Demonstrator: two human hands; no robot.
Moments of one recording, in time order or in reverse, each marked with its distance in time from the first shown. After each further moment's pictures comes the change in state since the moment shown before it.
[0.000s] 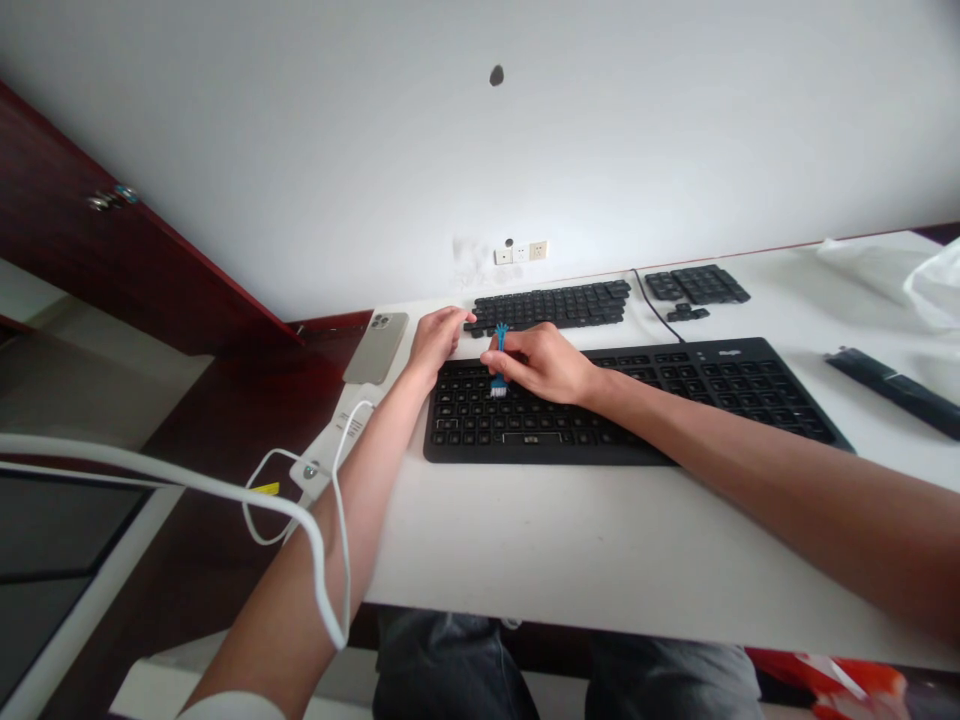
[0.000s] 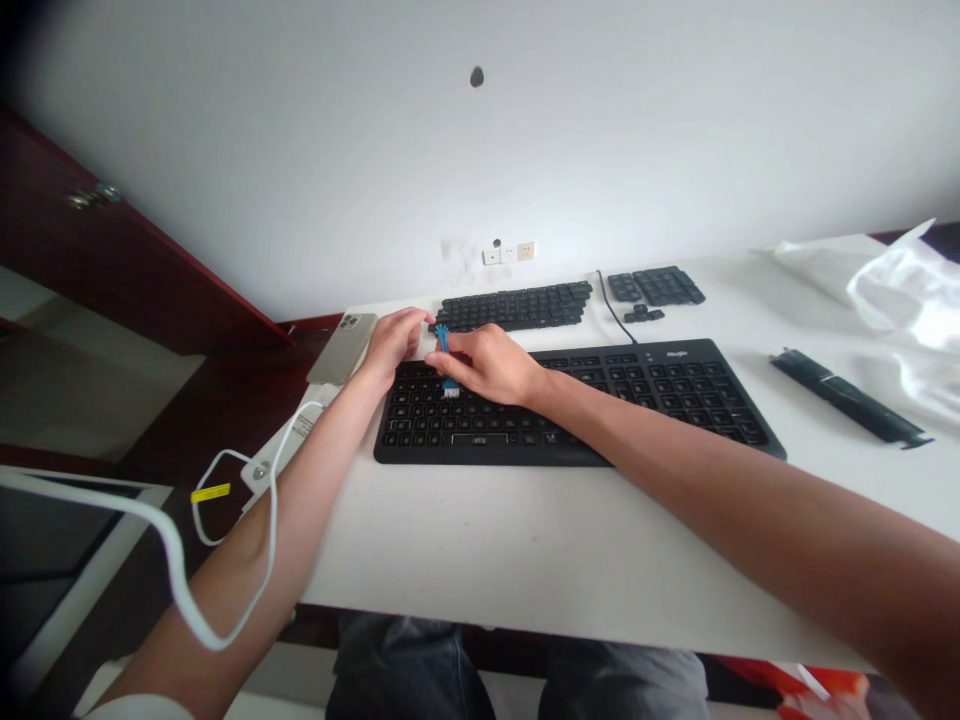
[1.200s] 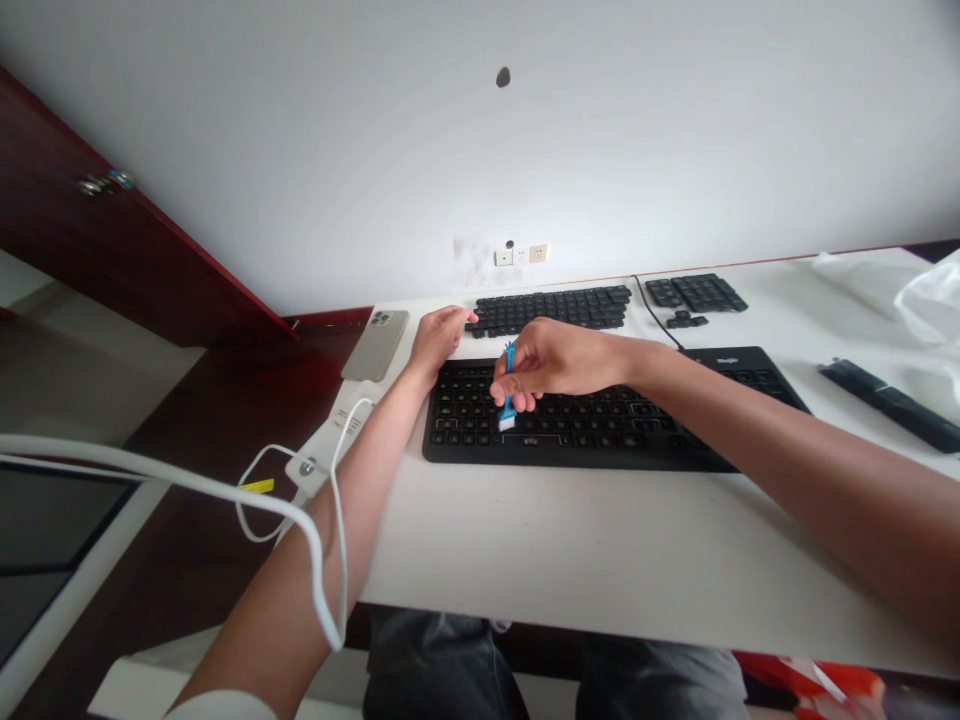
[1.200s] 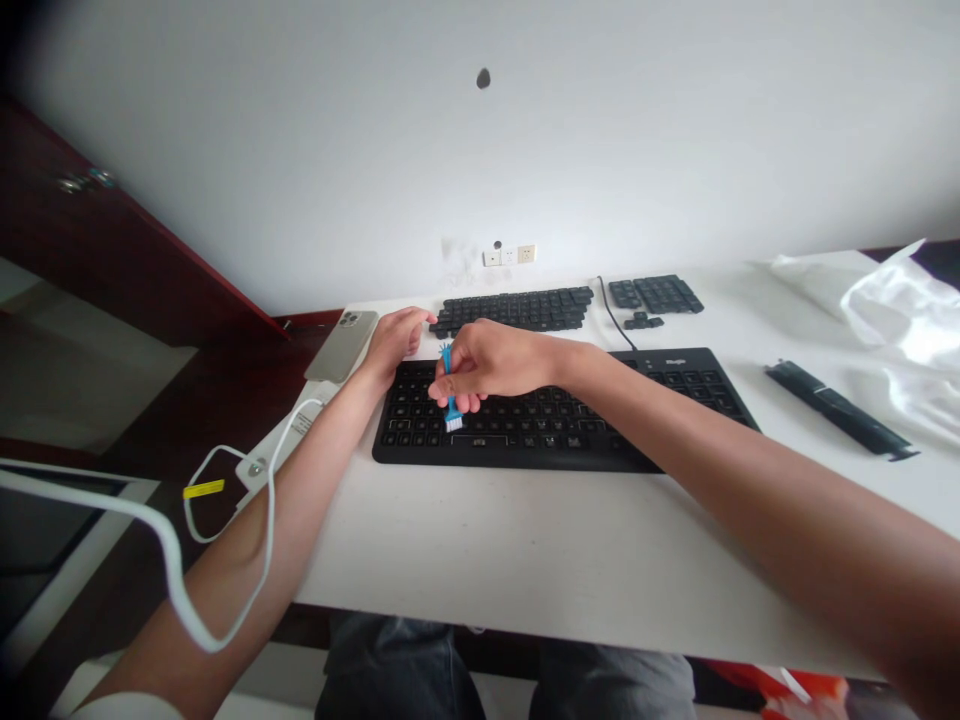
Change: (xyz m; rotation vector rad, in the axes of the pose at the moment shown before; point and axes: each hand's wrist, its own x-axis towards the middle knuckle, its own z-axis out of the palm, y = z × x) left_hand 0.002 -0.005 -0.003 -0.009 -0.030 0.031; right_hand 0.018 -0.036 -0.052 0.357 -0.647 0.267
